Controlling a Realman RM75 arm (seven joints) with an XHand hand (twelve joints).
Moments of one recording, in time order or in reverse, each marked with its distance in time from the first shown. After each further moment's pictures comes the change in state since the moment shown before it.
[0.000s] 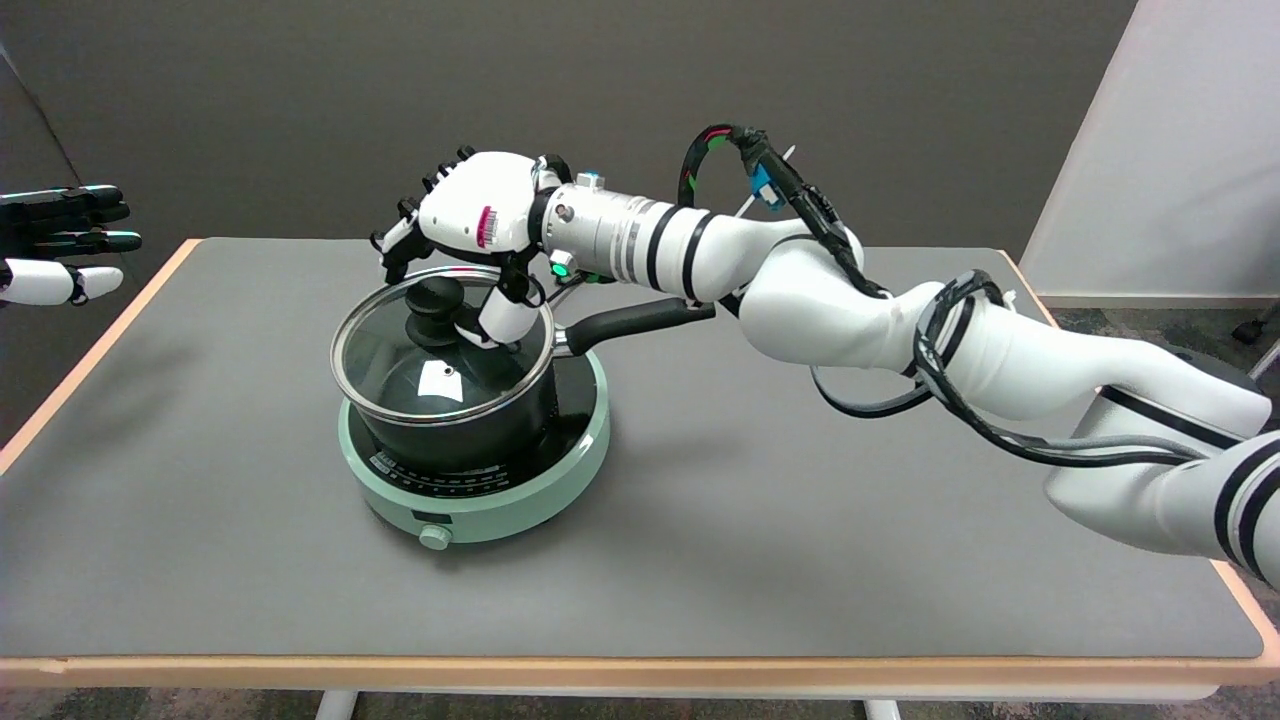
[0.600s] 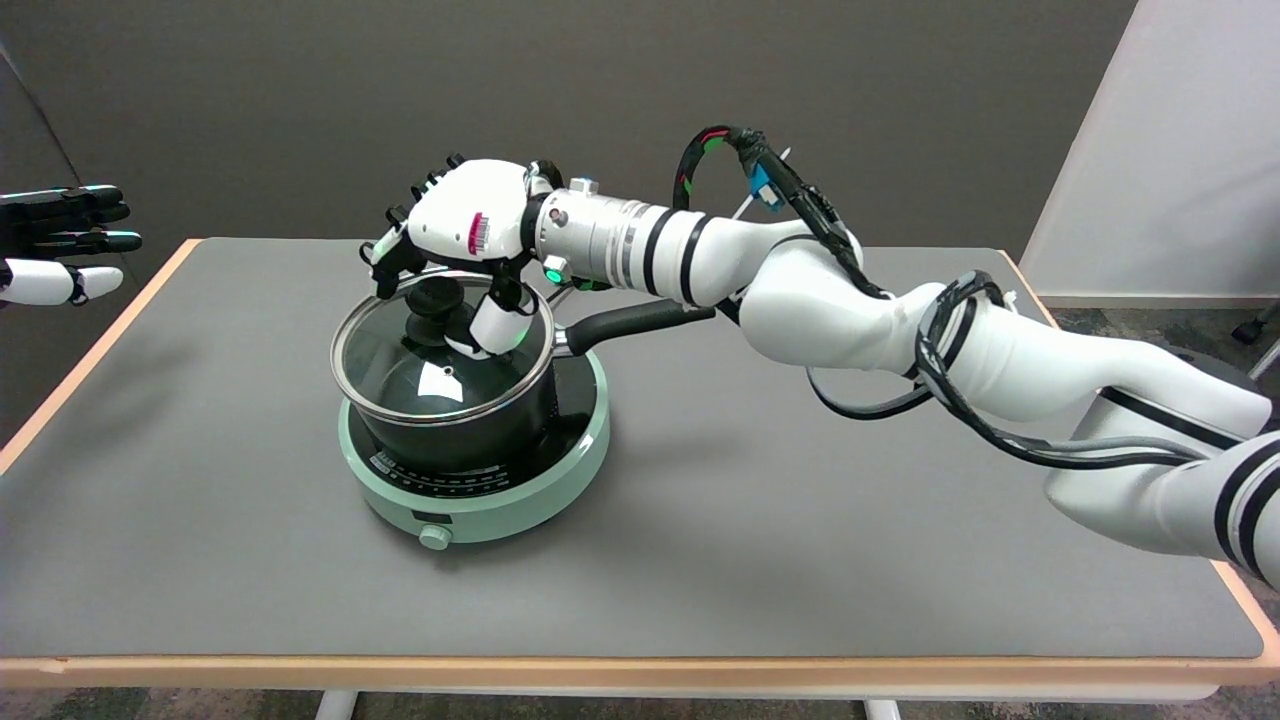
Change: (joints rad) arm -0.001 0.000 0.000 0.029 0.037 -0.024 -0.001
